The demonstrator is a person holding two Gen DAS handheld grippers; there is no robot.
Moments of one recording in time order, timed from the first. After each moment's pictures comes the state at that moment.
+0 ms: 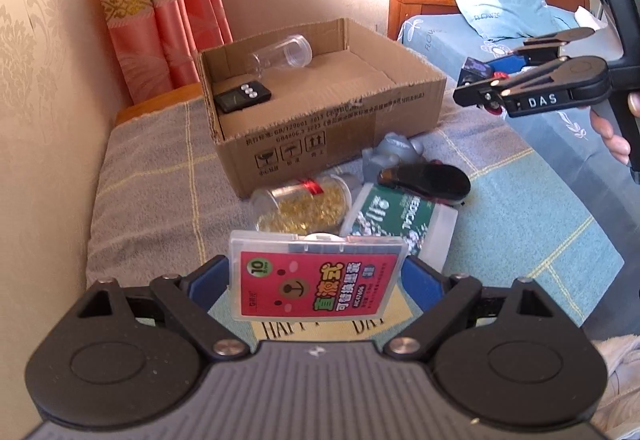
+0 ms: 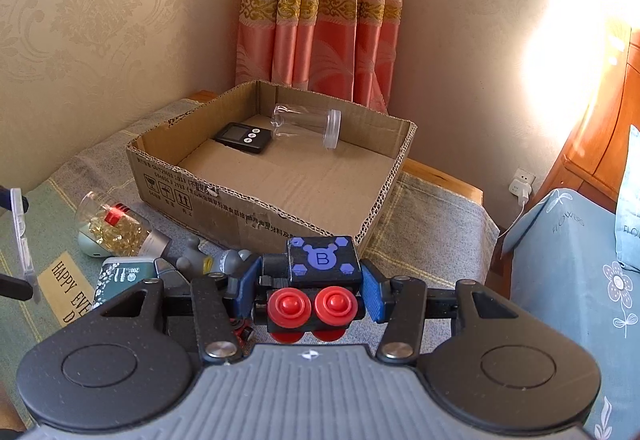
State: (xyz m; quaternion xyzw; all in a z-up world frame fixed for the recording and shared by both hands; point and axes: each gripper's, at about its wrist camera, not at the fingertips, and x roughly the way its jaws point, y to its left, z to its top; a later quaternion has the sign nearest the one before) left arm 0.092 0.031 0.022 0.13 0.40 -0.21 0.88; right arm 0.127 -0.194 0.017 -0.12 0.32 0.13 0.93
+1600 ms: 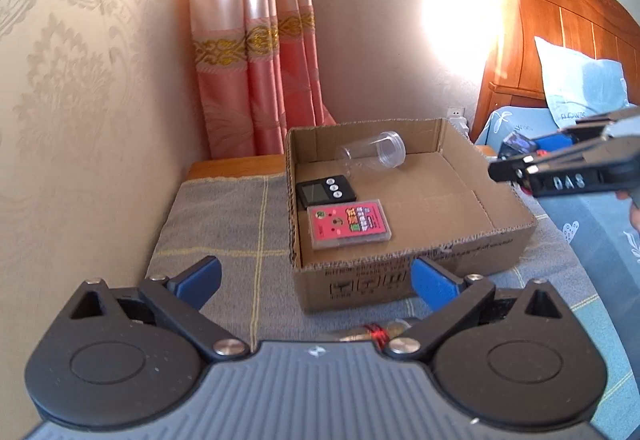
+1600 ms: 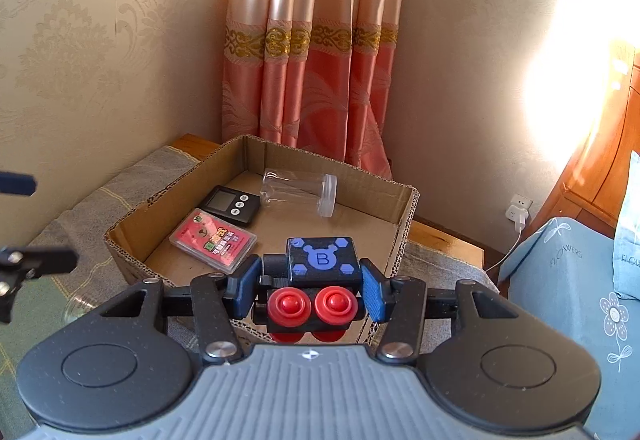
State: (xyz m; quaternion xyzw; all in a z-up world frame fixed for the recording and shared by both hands) left arm 0.144 0.034 0.052 0.04 0.34 -0.08 0.94; right arm 0.207 -0.167 0.056 -0.11 0.32 0.11 0.93
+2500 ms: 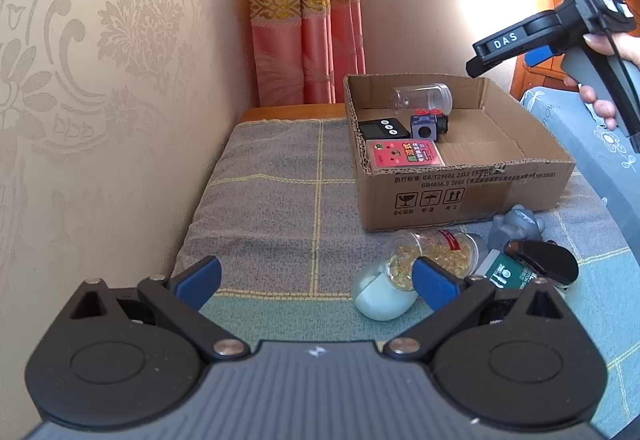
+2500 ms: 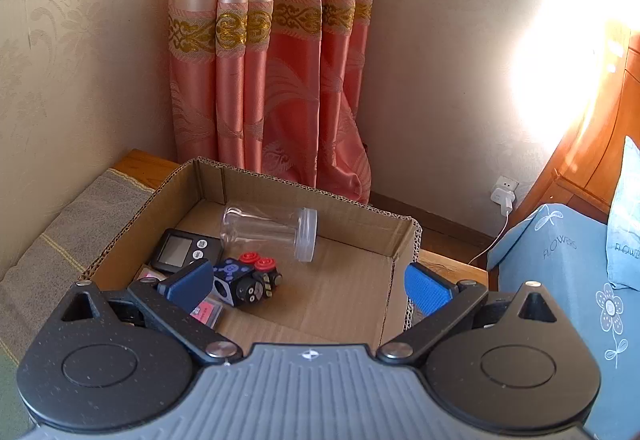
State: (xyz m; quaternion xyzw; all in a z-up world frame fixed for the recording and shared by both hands) left arm 0.102 0.079 0.020 0.04 0.36 -0.03 0.93; right arm 0.285 -0.138 0.054 -0.10 0.34 0.05 0.93
